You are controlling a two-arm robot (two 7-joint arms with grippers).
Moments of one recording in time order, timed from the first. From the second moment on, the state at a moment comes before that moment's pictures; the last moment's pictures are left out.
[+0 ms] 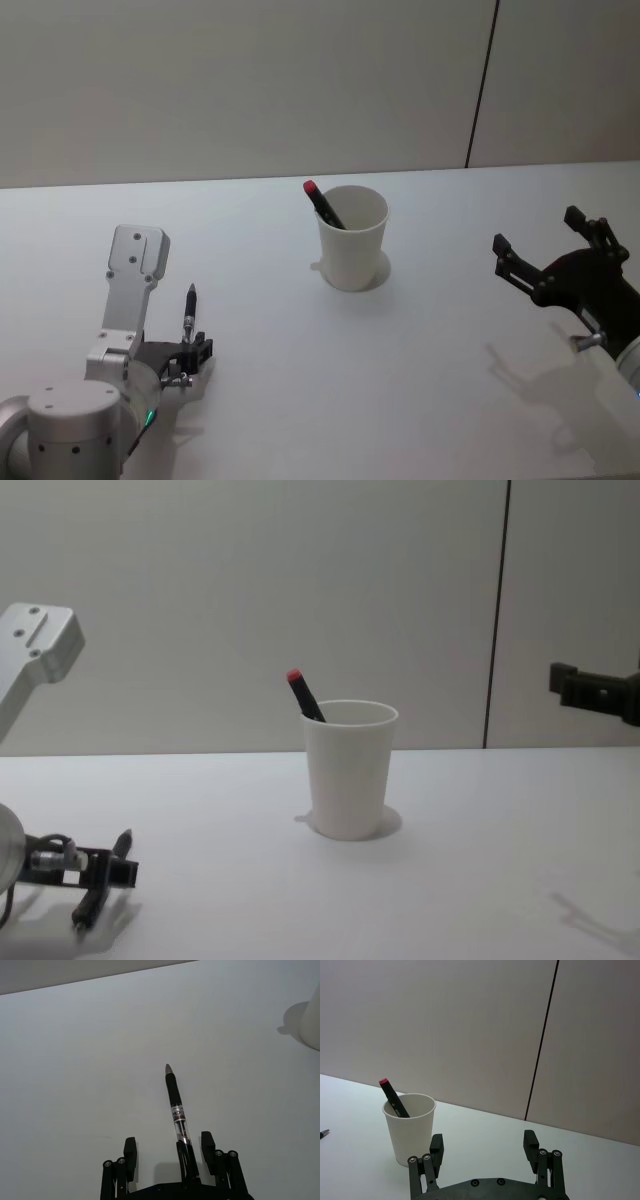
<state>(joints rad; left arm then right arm) -0.18 0.32 0.28 -1.72 -0.48 0.72 0.39 0.05 0.36 -0.20 -1.78 0.23 0.03 0.12</state>
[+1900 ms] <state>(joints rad) -0.15 0.31 0.24 -1.73 -0.43 0.57 0.26 0.05 0.36 -0.20 -1.78 0.23 0.03 0.12</state>
